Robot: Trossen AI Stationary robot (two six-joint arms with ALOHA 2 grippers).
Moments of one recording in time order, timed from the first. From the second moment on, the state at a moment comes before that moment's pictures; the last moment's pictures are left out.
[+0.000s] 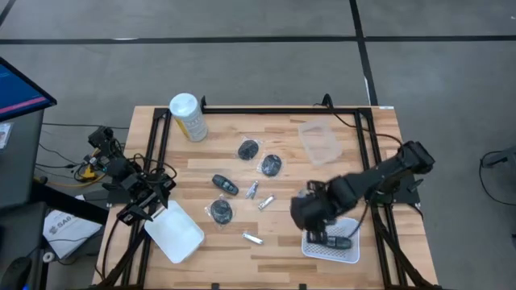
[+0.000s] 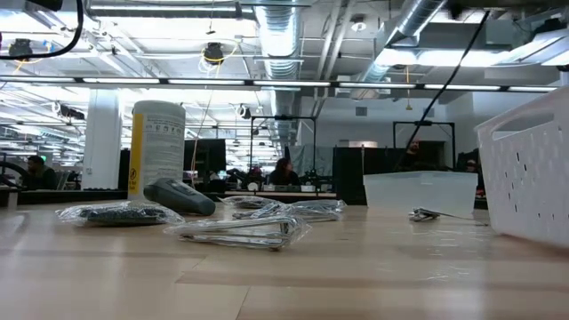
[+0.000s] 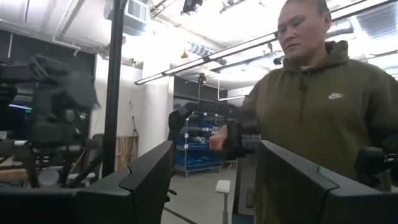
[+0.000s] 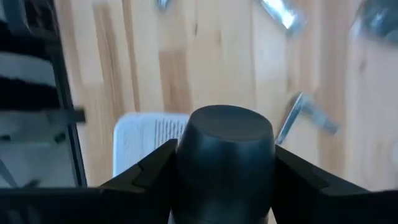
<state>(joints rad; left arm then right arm) -0.78 0.03 0.01 0.50 -0.05 0.00 0.48 1.70 1.64 -1.32 0.06 0.55</state>
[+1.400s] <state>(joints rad) -0.78 0.03 0.01 0.61 -0.05 0.10 0.55 1.74 1.14 -0.80 -0.07 0.65</state>
